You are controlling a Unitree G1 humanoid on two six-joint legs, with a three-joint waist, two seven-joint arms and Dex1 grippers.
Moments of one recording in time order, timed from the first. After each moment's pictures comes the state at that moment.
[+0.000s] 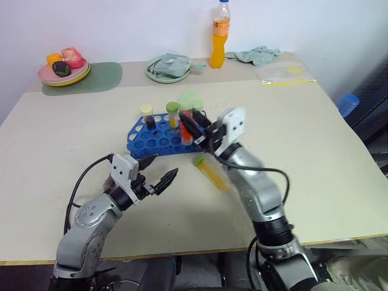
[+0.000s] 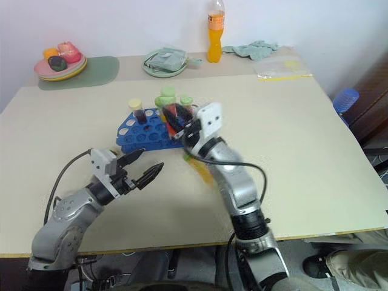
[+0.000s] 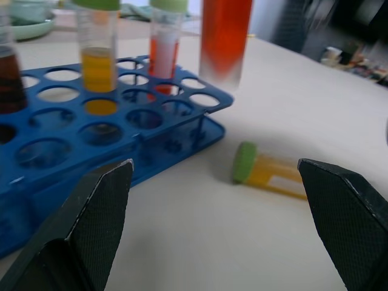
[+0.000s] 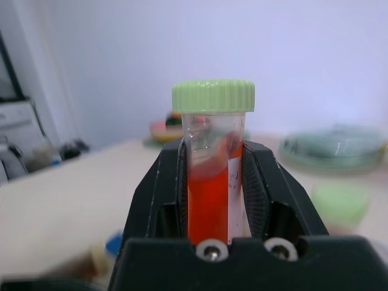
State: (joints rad) left arm 0.08 0.38 0.06 -0.44 -0.47 0.34 -0.57; right arm -0.45 0.02 0.19 -0.10 0.21 0.22 0.34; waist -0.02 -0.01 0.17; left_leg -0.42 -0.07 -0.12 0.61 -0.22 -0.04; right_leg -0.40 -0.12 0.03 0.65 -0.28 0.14
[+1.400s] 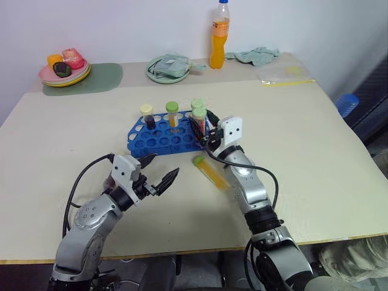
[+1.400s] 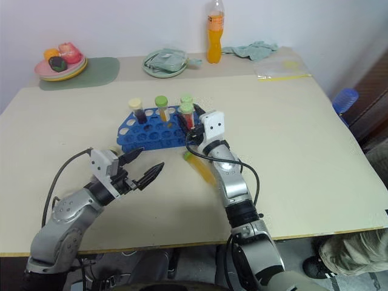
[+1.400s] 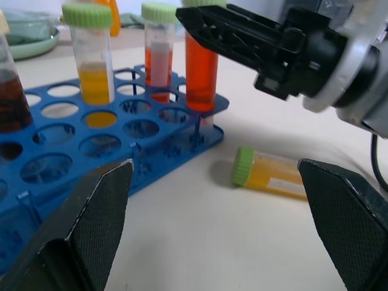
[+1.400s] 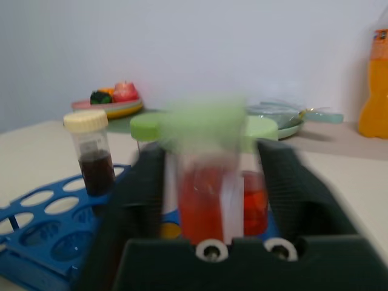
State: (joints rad) left arm 0.07 0.39 0.04 -0.50 -0.45 0.36 -0.54; right arm -0.49 0.02 0.11 0.21 0.11 -0.09 0.30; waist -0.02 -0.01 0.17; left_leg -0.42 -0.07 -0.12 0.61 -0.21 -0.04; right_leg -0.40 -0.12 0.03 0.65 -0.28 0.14
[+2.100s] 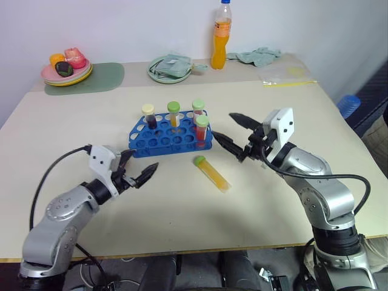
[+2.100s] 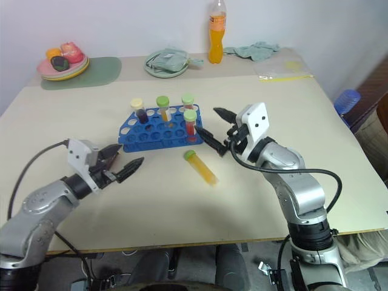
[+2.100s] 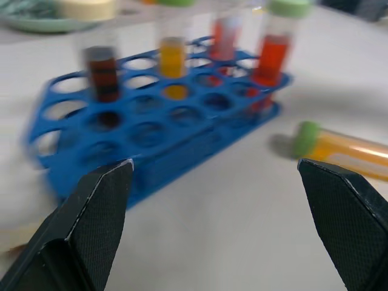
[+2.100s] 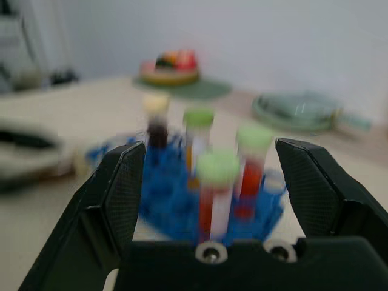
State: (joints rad) left arm 0.02 0.59 0.23 -0.50 -0.56 0.60 -0.51; right arm -0.34 -0.48 0.01 -0.43 0.44 0.53 0.59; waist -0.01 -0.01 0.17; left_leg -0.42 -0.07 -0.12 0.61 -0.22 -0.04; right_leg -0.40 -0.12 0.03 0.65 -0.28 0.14
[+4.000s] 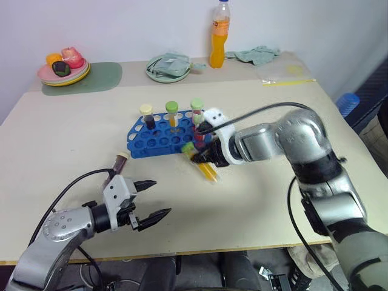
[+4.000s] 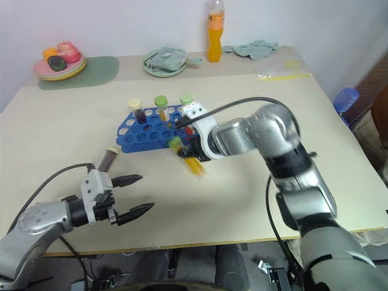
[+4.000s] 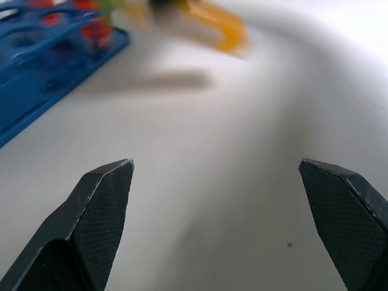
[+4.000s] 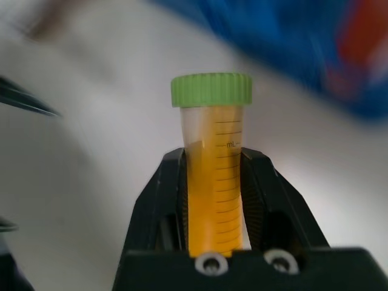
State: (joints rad) left arm 0.27 0.65 0.16 -0.53 -0.50 0.40 -0.84; right arm -0.84 -0.55 0.34 -0.32 1.00 1.11 0.15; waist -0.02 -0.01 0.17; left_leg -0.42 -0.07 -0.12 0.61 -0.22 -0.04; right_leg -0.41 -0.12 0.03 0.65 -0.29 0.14
